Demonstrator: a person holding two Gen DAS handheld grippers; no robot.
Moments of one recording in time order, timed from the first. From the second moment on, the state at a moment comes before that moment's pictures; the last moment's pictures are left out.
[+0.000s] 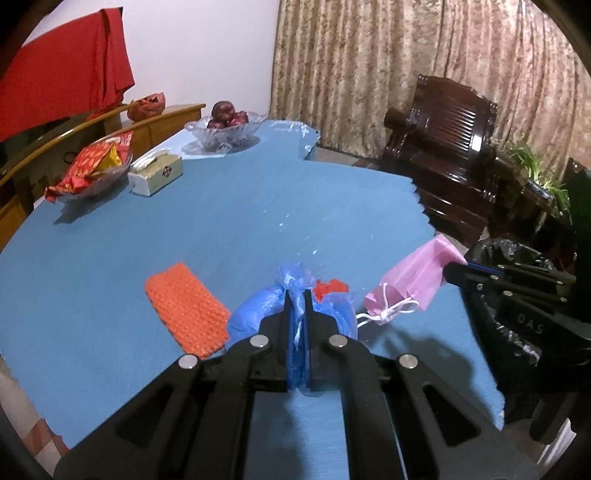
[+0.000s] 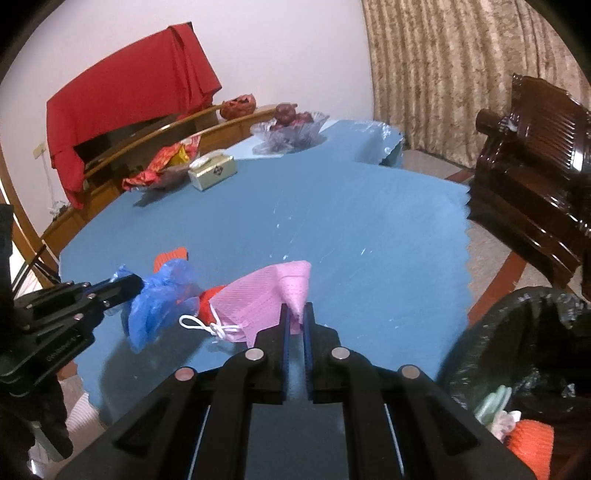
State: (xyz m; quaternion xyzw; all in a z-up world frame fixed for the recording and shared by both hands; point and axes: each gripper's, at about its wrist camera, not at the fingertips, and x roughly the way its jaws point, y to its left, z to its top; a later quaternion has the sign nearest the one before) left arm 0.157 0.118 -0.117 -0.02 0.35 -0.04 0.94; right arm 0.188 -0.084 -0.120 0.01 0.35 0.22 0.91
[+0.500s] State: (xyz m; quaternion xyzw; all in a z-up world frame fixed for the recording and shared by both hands) left arm 0.150 0.077 -0.087 -0.01 0.32 -0.07 0.94; right arm 0.166 -0.132 -0.081 0.02 0.32 0.18 0.93
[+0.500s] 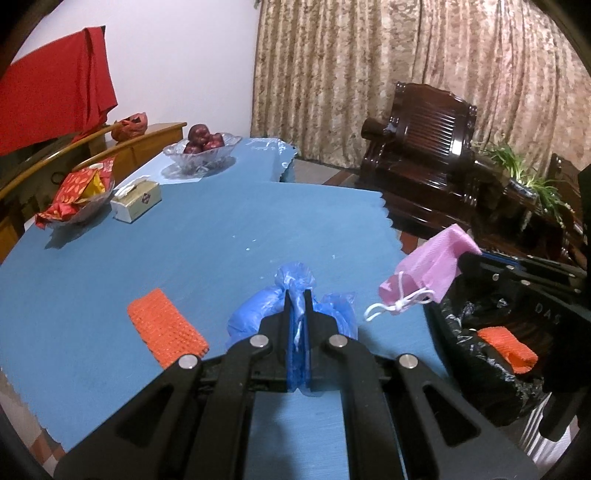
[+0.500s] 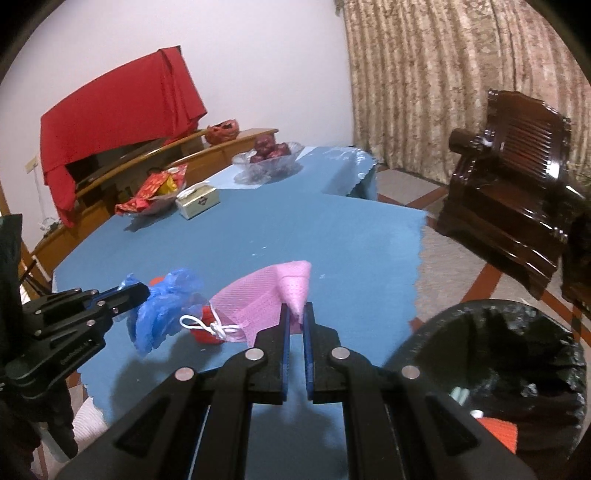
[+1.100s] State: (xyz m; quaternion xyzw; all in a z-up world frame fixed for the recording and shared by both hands) left arm 0.146 0.013 -0.068 0.00 0.31 -0.13 0.94; right arm 0.133 -0.208 -0.062 0.04 0.30 0.11 0.95
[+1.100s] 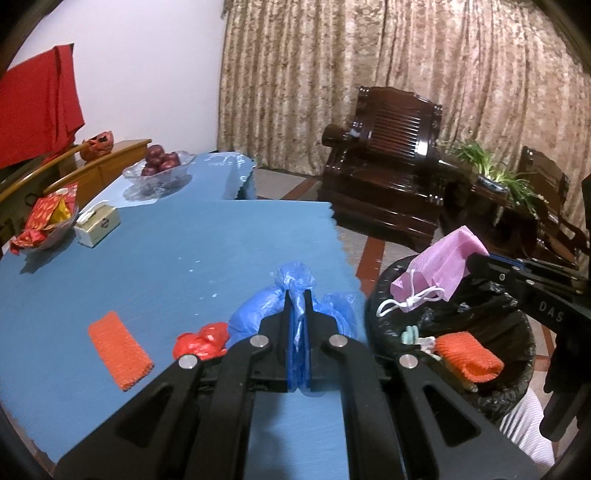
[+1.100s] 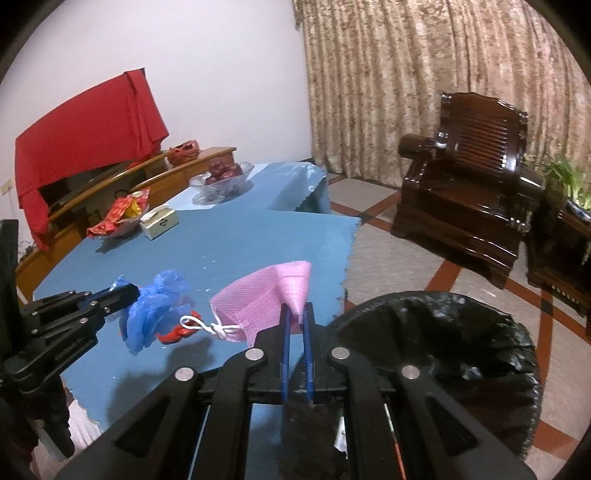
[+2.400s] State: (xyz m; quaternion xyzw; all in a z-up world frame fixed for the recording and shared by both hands) left arm 0.170 -0.163 -0.097 0.04 0.31 -0.27 0.91; right arm 0.109 -0.368 -0.089 0.06 0.32 -0.06 0.94
